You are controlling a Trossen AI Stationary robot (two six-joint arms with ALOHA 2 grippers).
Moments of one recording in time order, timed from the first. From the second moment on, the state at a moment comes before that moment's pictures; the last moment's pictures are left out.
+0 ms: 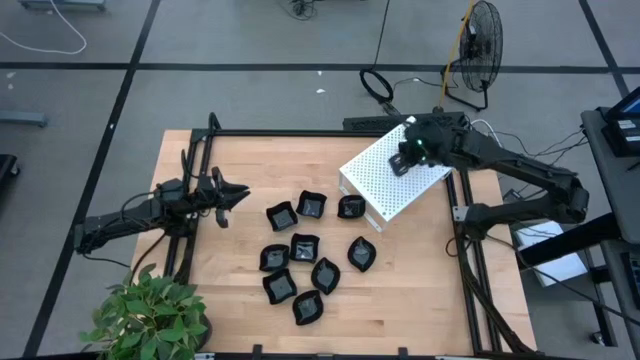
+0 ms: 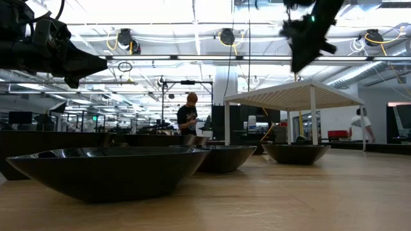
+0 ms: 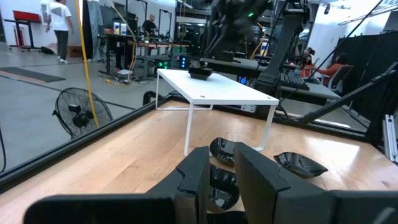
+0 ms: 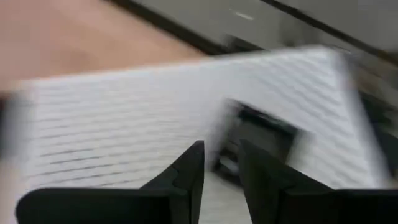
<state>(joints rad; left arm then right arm) 0.27 0.01 0.01 0.02 0.02 -0.14 -0.44 1.13 1.12 -0.90 0.30 0.44</state>
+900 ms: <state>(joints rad) 0.27 0.01 0.02 0.02 0.02 -0.14 0.09 1.86 1.27 -0.58 0.47 0.23</state>
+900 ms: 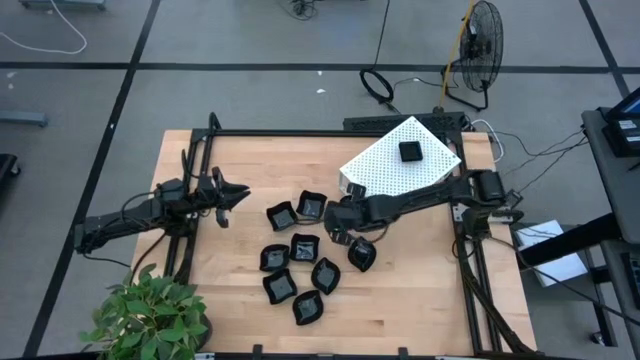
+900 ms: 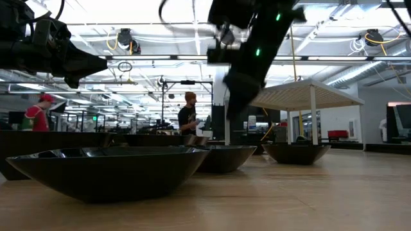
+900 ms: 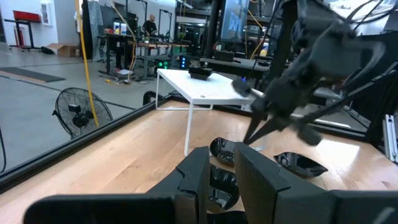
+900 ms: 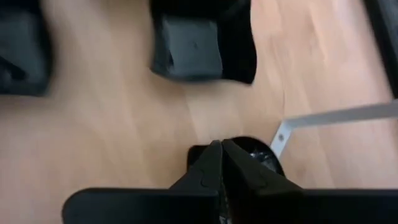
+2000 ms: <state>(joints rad) 0.27 0.01 0.02 0.02 0.02 -0.14 0.40 1.08 0.82 -0.15 0.45 0.04</state>
